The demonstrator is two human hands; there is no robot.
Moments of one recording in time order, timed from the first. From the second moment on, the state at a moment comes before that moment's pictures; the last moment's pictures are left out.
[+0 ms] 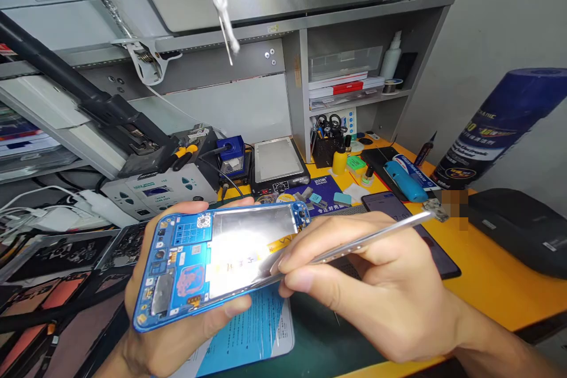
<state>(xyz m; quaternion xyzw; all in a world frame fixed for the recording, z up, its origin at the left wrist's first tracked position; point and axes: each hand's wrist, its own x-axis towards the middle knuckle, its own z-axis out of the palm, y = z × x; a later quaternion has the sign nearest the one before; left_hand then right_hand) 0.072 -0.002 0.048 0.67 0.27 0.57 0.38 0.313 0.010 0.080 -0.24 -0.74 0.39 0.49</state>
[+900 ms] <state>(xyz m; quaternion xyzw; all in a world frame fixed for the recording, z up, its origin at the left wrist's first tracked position) 0.073 -0.005 0.046 0.67 0.29 0.58 0.35 0.309 0.010 0.087 -0.25 -0.73 0.38 0.51</state>
